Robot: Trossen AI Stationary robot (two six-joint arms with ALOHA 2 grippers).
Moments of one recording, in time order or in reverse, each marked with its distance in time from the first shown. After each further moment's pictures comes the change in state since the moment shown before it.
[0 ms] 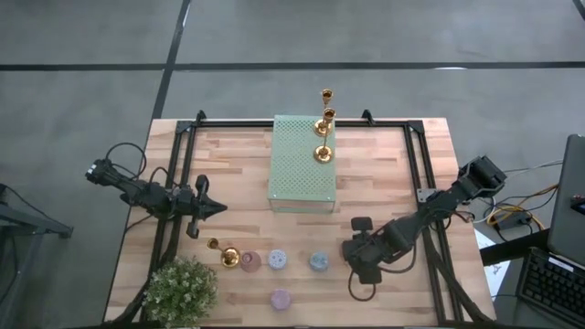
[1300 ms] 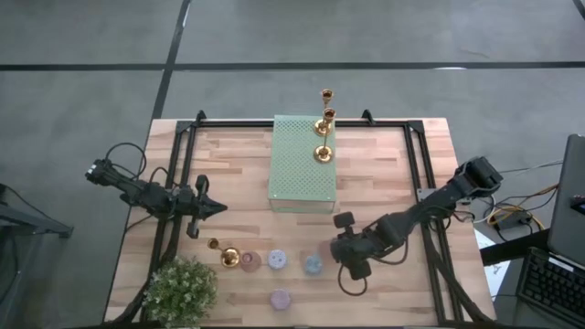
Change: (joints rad) left arm 0.000 0.000 0.000 0.000 0.000 0.000; right arm -0.072 0.017 0.032 0.147 0.099 -0.353
